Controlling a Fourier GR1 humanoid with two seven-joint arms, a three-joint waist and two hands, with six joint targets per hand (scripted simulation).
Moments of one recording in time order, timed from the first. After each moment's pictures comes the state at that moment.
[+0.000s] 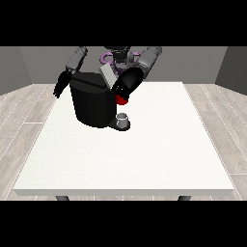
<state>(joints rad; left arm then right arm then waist) -1.29 0.50 0.11 -0.62 -0.85 -0.27 -0.24 -0.51 -0.08 -0.04 -1.30 0.18 -0.20 0.05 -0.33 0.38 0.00</state>
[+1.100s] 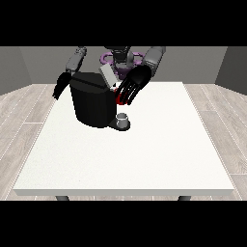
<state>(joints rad) -1.28 0.55 0.09 -0.62 -0.92 -0.20 -0.30 -0.51 -0.10 -0.06 -1.27 0.19 -0.21 0.03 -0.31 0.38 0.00</state>
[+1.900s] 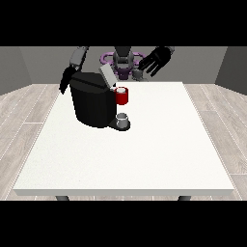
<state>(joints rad) -1.02 0.25 0.20 -0.68 -0.70 -0.24 -0.29 -0.30 -0.11 -0.16 -1.09 0.13 -0.20 -0.04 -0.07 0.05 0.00</state>
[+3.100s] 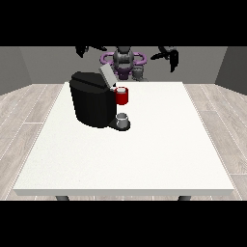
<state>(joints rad) -0.46 0.01 0.35 -0.76 -0.34 -0.32 -0.28 -0.25 -0.14 -0.07 -1.28 0.09 -0.03 0.02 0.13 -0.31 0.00</state>
